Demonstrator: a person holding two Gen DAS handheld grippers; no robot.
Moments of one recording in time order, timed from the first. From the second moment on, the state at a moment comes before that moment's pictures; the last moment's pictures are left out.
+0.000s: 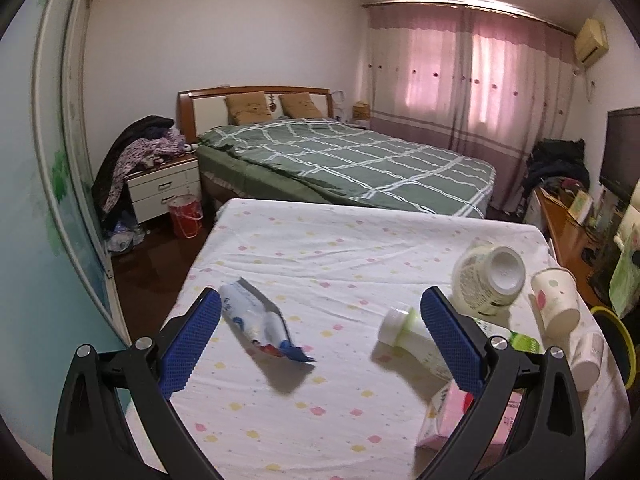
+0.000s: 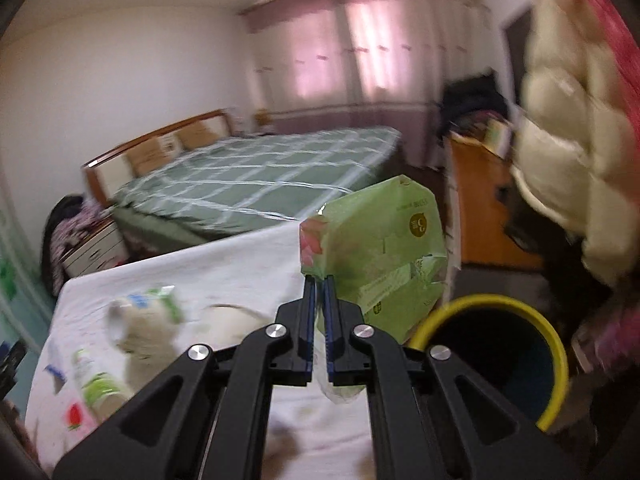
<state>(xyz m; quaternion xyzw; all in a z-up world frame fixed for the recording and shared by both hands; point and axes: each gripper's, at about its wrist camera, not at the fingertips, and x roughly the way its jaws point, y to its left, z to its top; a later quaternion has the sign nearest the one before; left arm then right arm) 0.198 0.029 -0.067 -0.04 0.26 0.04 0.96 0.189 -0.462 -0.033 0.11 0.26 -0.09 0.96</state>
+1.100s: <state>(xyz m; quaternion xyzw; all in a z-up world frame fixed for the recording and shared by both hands) 0.178 -0.053 -0.077 0.03 0.29 -0.06 0.95 0.195 -0.567 -0.106 0.22 0.32 -0.23 0.89</state>
